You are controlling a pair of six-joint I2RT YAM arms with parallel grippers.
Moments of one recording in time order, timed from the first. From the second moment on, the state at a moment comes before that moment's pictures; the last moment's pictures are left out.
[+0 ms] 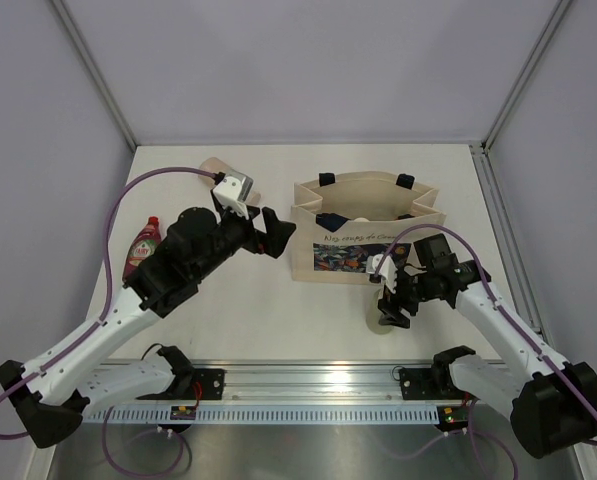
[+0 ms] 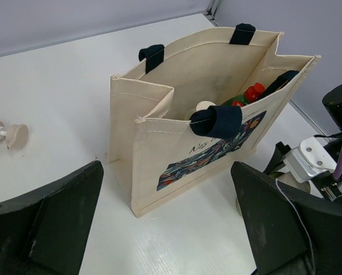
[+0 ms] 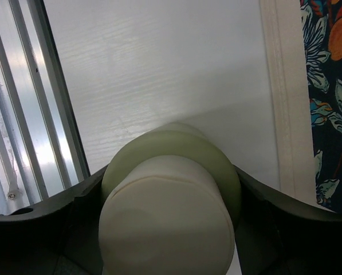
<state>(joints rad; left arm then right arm) -0.79 0.94 1.02 -0.25 -0.12 -0.27 0.31 1.00 0.67 -0.83 -0.66 -0.88</state>
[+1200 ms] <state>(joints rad) -0.79 0.91 1.00 -0.32 -0.20 -0.30 0.27 1.33 1.61 -0.49 -0.85 -0.12</state>
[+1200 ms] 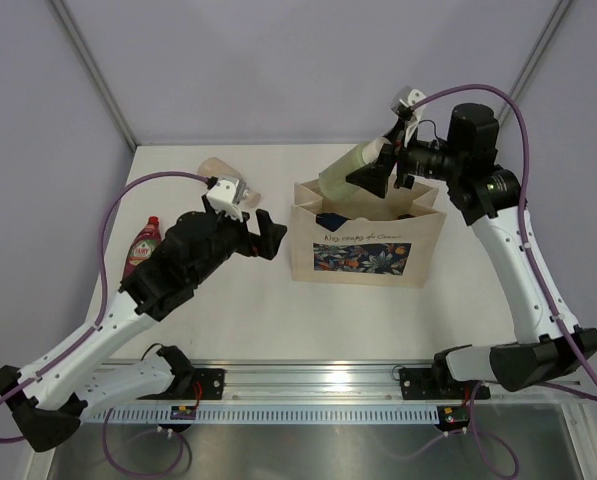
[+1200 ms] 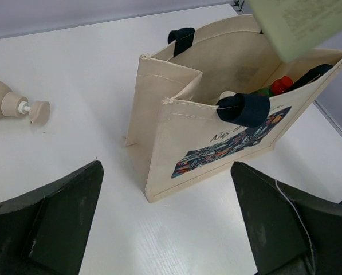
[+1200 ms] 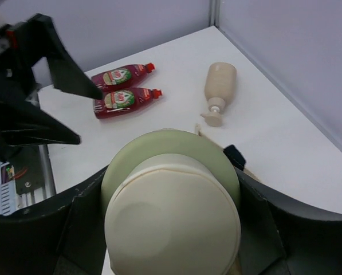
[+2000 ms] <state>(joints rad) -0.75 0.90 0.92 -0.29 -0.23 -0.39 0.48 1.59 1.32 -0.37 -0.35 0.04</state>
